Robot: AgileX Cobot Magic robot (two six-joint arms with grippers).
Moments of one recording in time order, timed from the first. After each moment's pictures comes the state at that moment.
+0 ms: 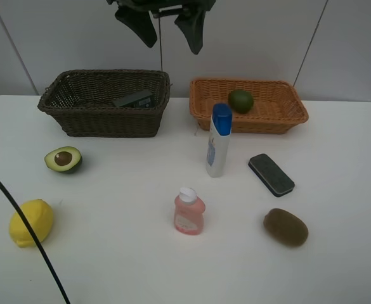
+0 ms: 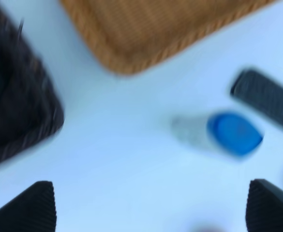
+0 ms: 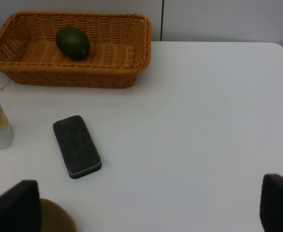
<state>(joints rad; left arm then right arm) -0.63 1.92 -1.97 -0.02 1.20 -0.12 0.07 0.00 -0.51 -0.09 1.06 0.05</state>
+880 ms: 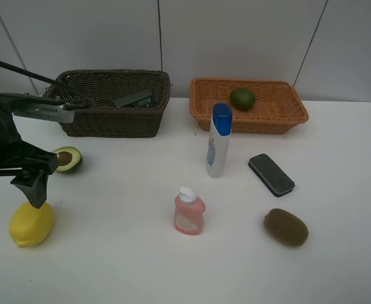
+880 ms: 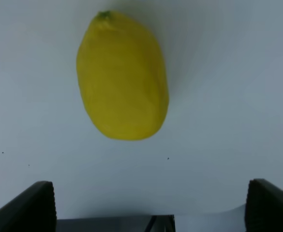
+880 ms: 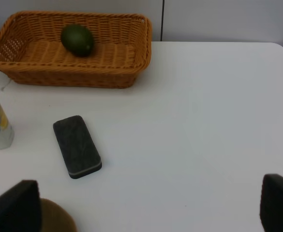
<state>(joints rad) -0.35 1.50 -0.89 0.07 1.09 -0.25 0.07 0.00 -0.51 -0.09 1.06 0.05</state>
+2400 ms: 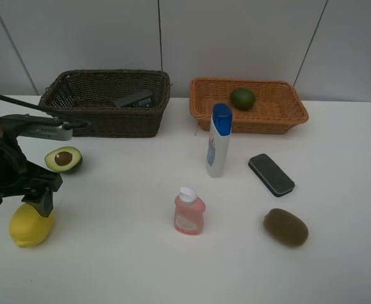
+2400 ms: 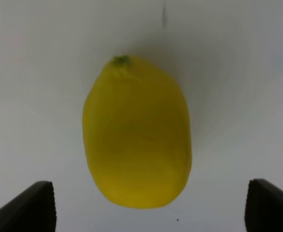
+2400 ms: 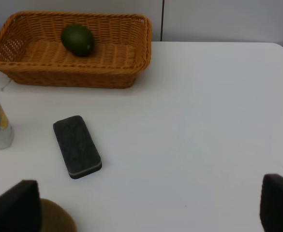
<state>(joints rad) -0.30 1.53 -0.74 0.09 0.81 -0.30 0.07 0.00 -0.51 -0.09 1.06 0.05</state>
